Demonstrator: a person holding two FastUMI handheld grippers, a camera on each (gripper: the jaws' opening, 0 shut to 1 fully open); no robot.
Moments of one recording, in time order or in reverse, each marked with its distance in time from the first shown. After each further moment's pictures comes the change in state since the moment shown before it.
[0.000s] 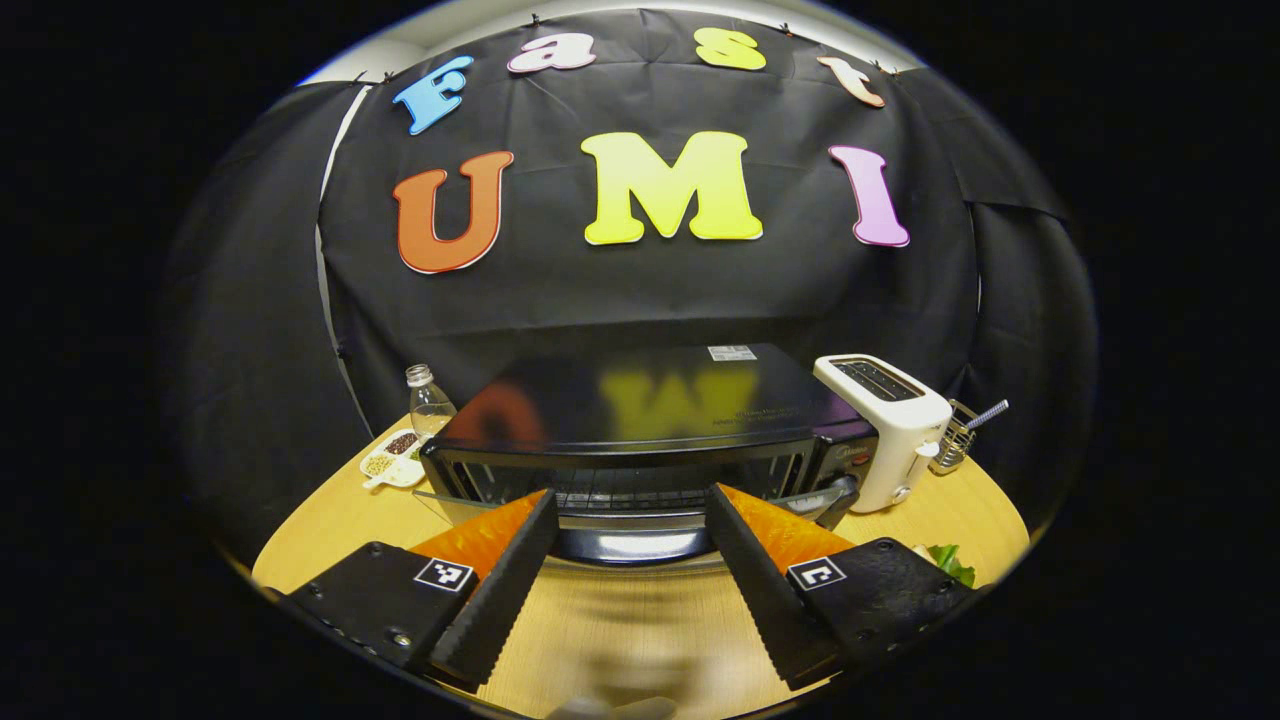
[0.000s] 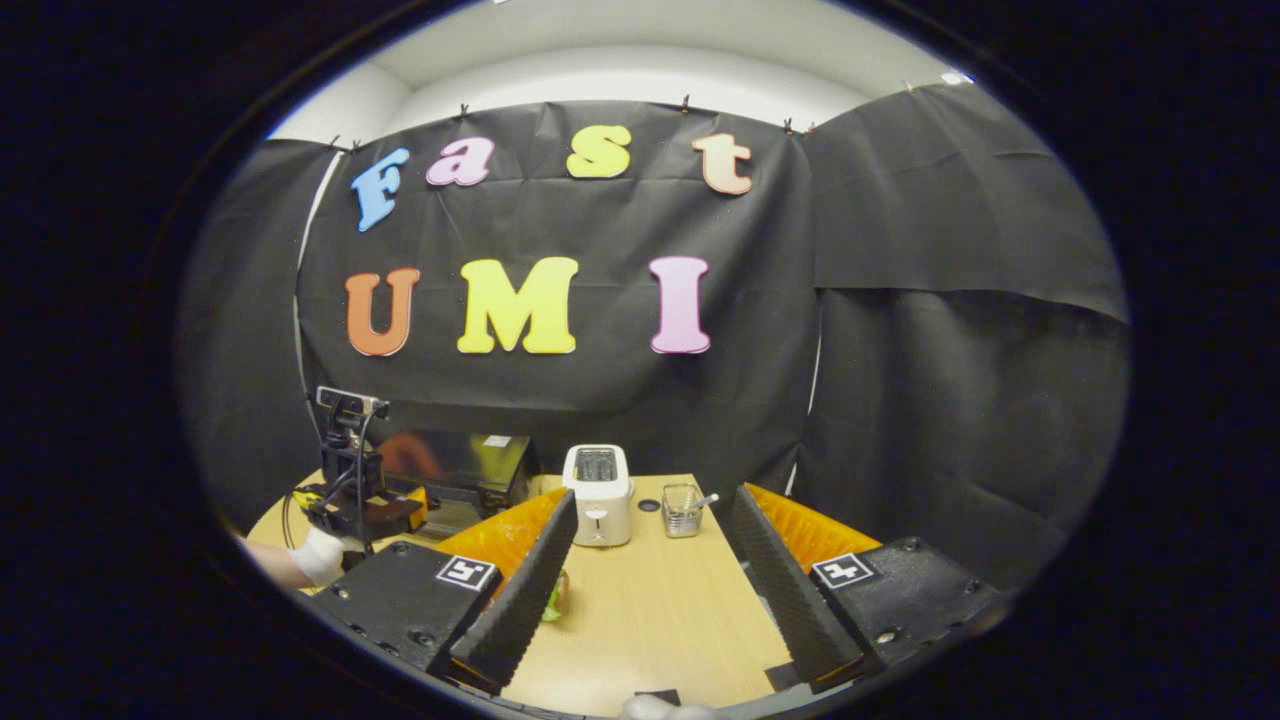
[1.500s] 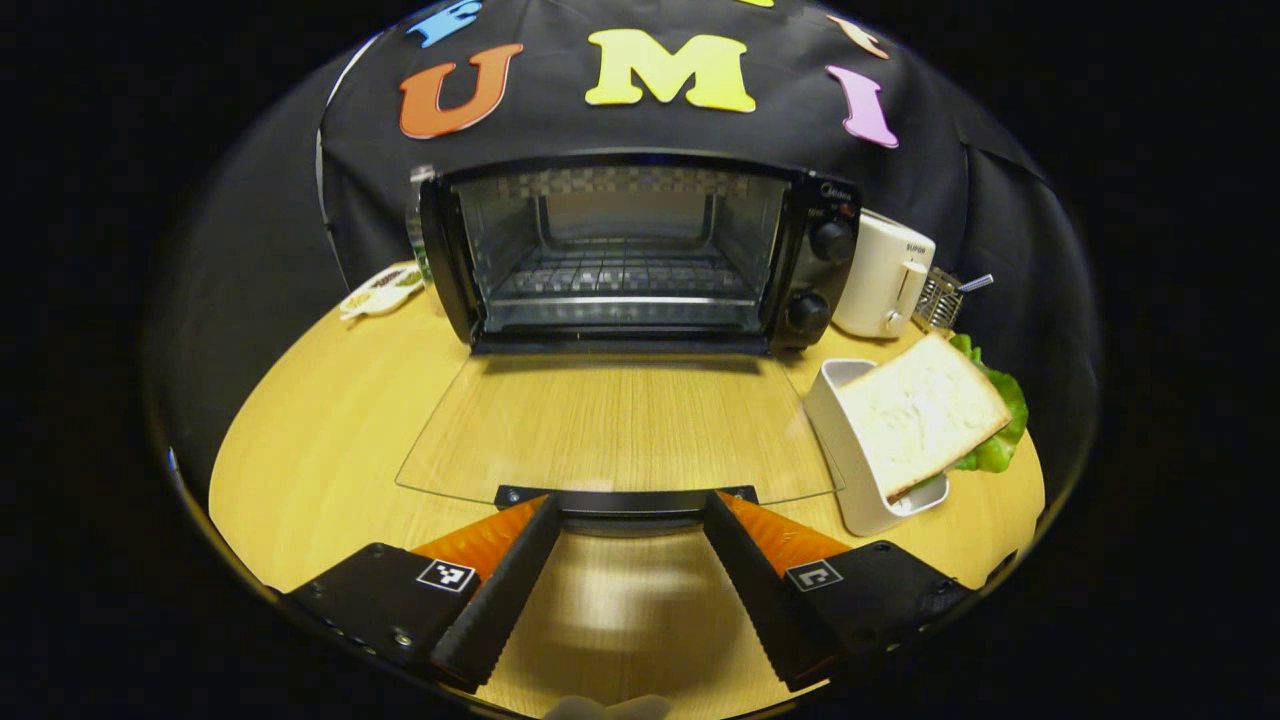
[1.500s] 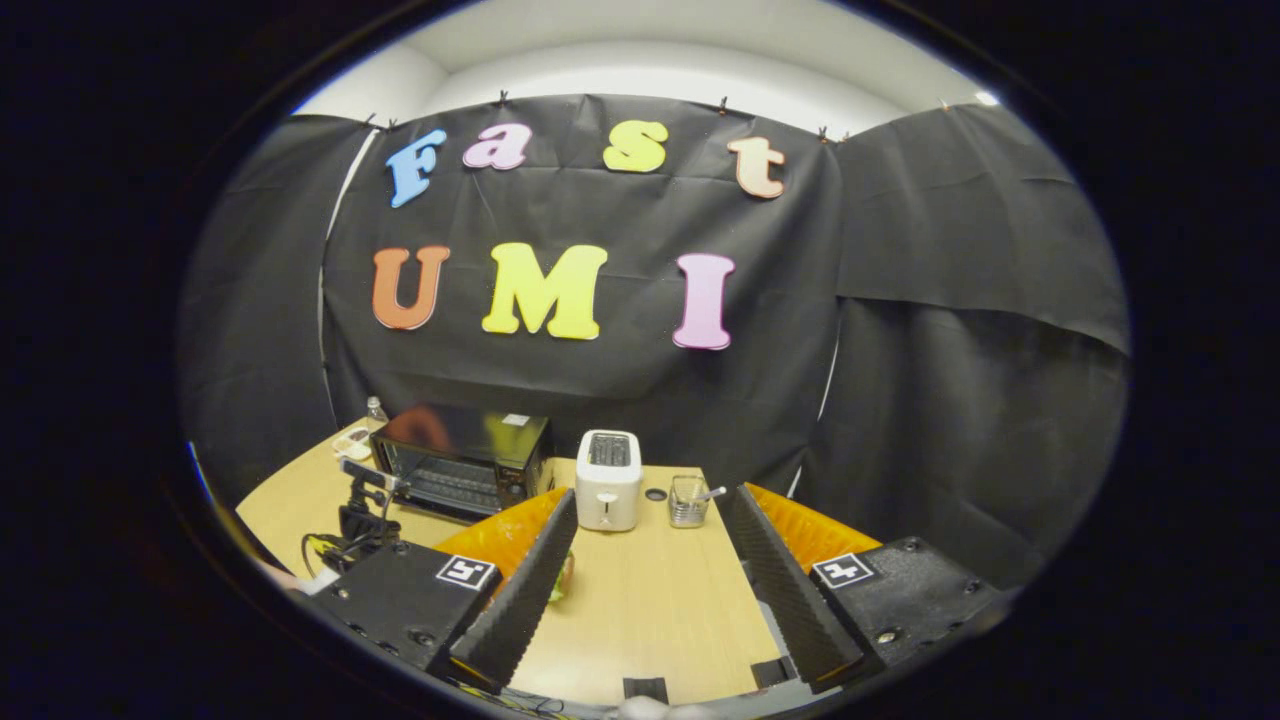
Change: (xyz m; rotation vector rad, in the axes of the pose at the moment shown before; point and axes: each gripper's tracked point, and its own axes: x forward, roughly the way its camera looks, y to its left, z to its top) left arm -0.053 -0.016 -0.181 -0.062 0.368 -0.054; right arm -0.019 0.008 -0.009 -0.087 0.017 0.027
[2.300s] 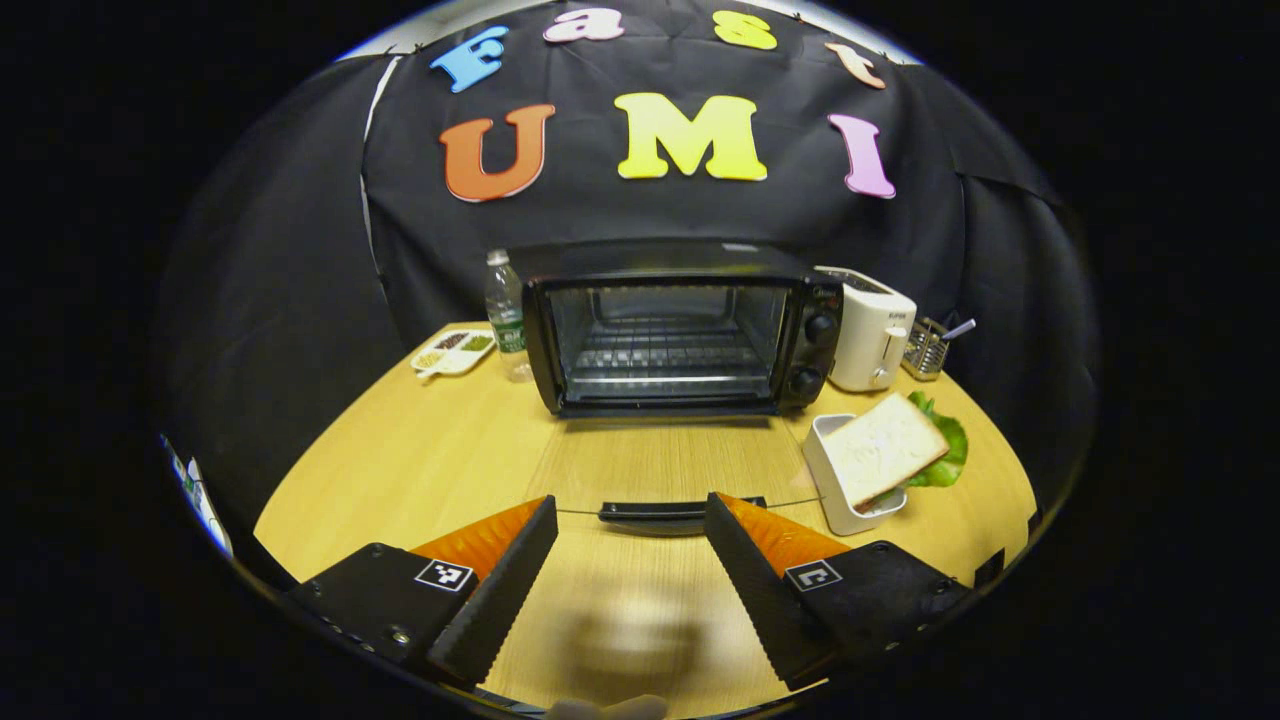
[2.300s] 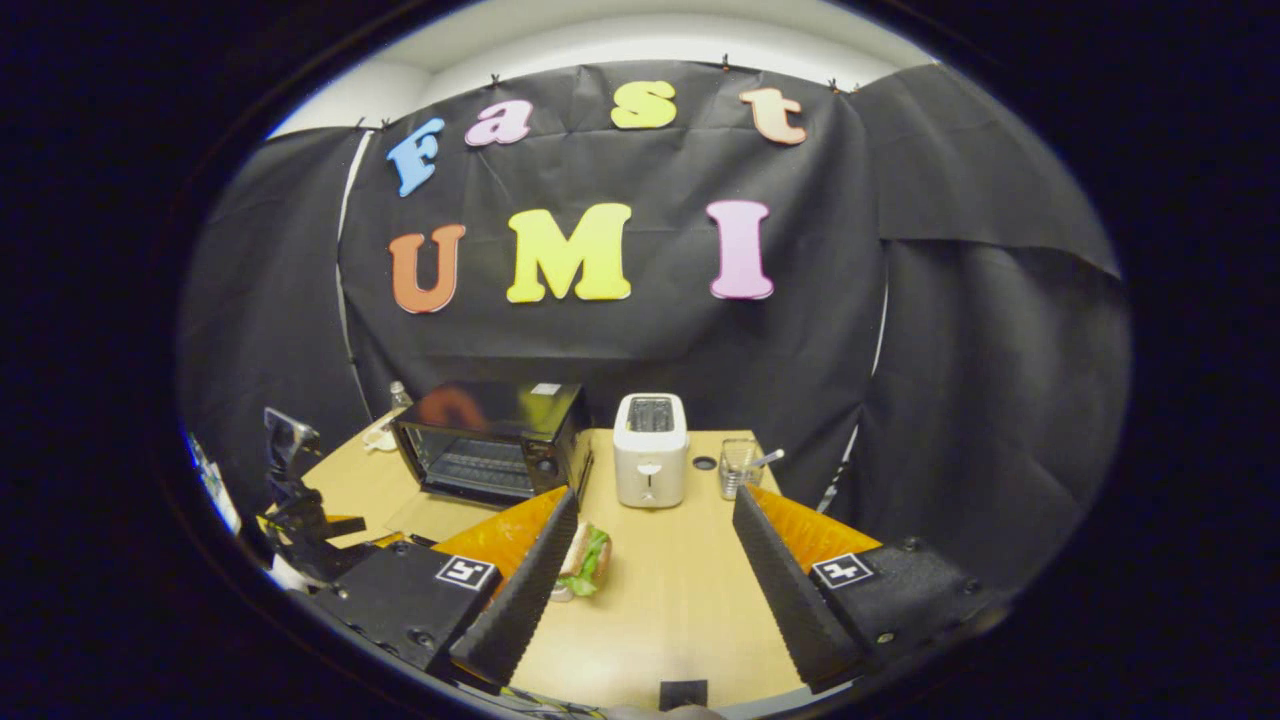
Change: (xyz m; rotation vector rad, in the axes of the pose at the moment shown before) left arm -0.127 0.044 0.062 0.016 -0.242 0.085; right arm 0.075 0.033 -0.071 0.100 0.141 0.162
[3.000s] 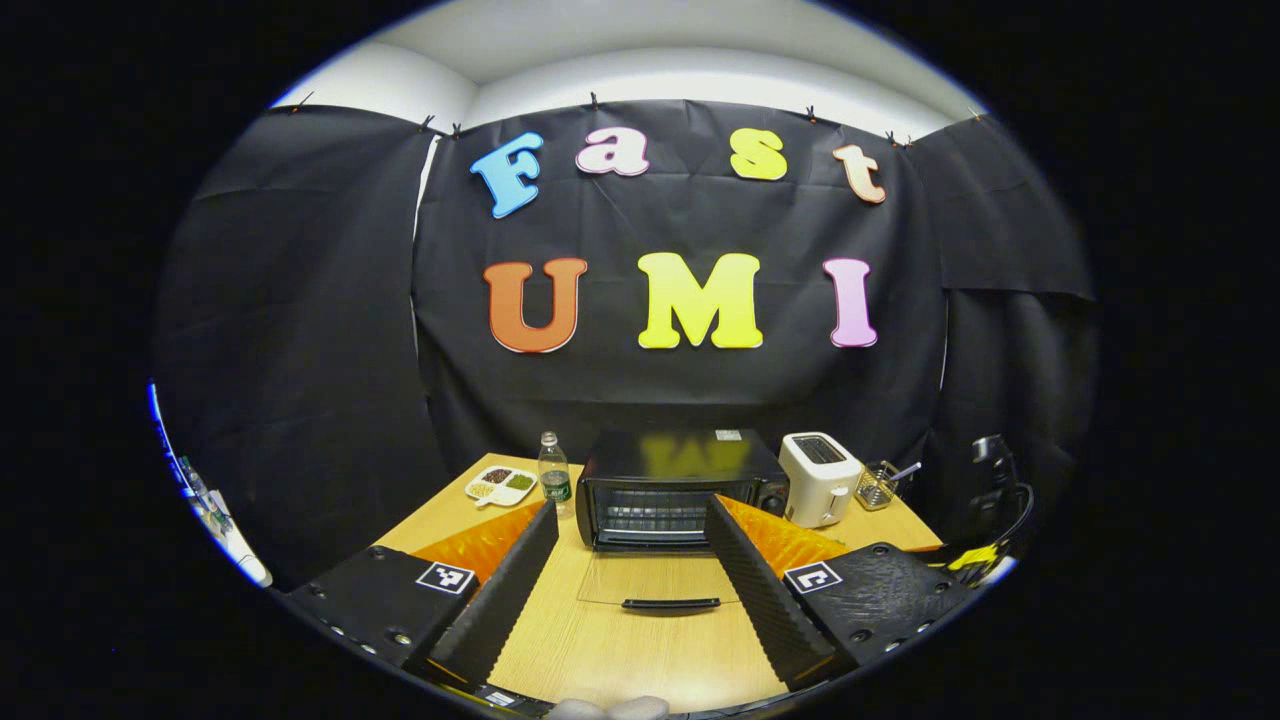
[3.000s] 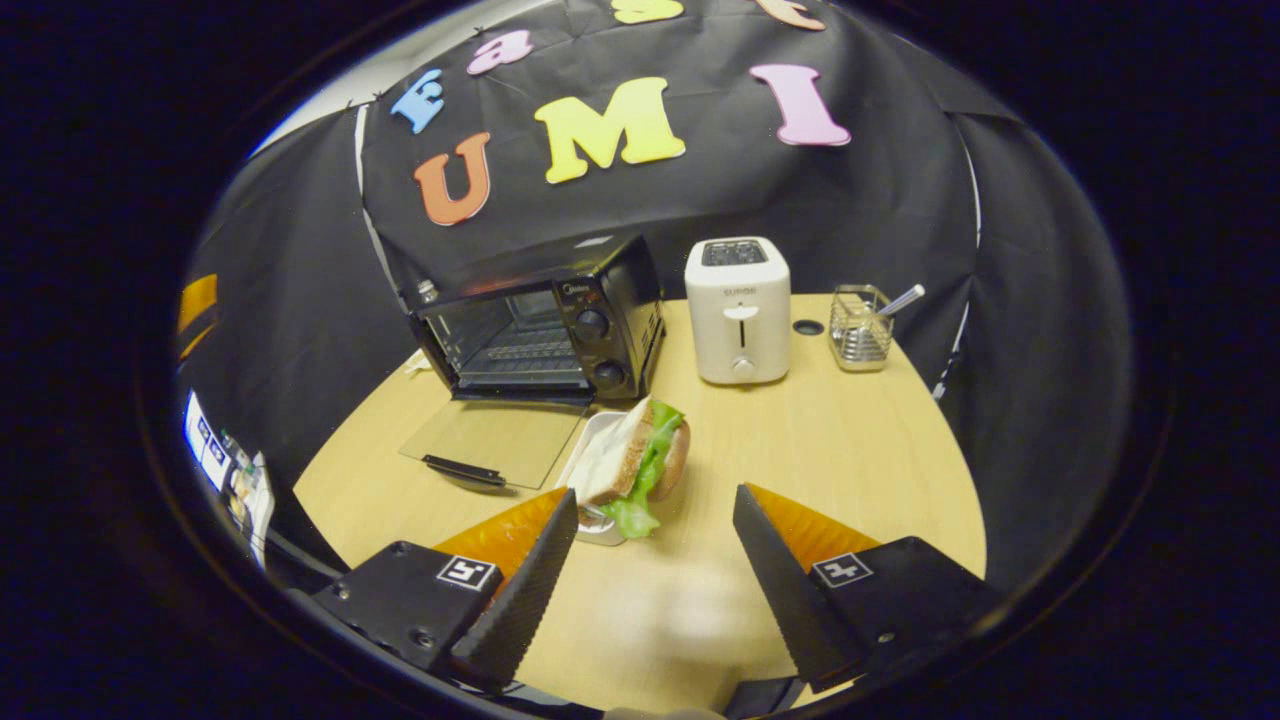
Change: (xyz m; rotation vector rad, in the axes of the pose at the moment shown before) left arm -0.143 0.010 0.163 -0.040 -0.332 0.026; right arm 0.126 0.051 -0.157 0.099 0.282 0.245
